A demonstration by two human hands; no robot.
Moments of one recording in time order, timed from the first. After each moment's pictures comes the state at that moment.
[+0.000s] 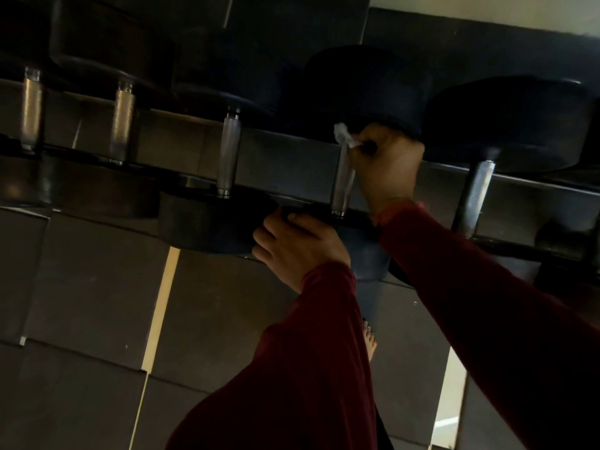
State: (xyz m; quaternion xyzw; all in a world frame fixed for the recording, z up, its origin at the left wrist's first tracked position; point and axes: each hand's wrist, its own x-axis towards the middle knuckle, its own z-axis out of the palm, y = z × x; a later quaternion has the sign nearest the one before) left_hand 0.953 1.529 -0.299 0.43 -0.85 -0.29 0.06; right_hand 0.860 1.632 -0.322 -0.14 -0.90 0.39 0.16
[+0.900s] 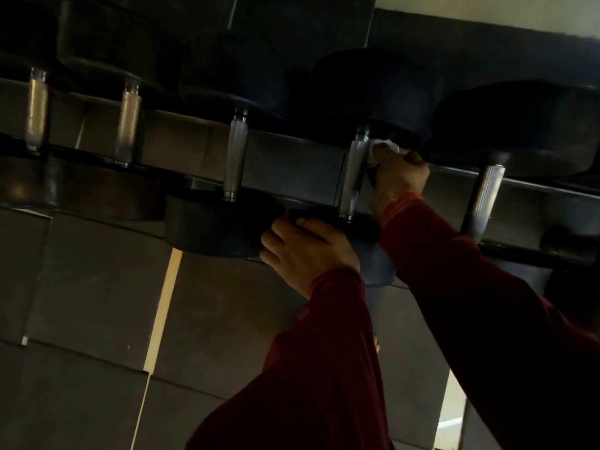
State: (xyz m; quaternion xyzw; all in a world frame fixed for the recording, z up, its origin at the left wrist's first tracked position) left_hand 0.953 1.530 -0.297 0.43 -0.85 -0.31 0.06; right_hand 0.850 1.621 -0.335 -0.53 -0.47 0.70 0.08
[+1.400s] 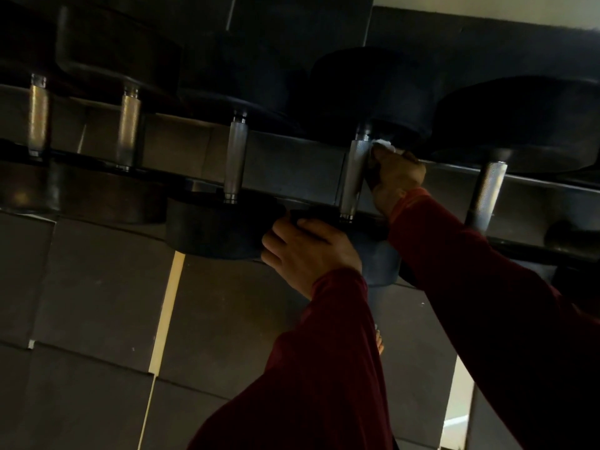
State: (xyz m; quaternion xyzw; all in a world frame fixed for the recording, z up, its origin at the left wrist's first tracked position) left_hand 0.953 1.530 -0.298 0.43 -0.85 -0.30 0.06; right_hand 0.850 1.626 -0.328 -0.53 -0.40 0.75 0.02
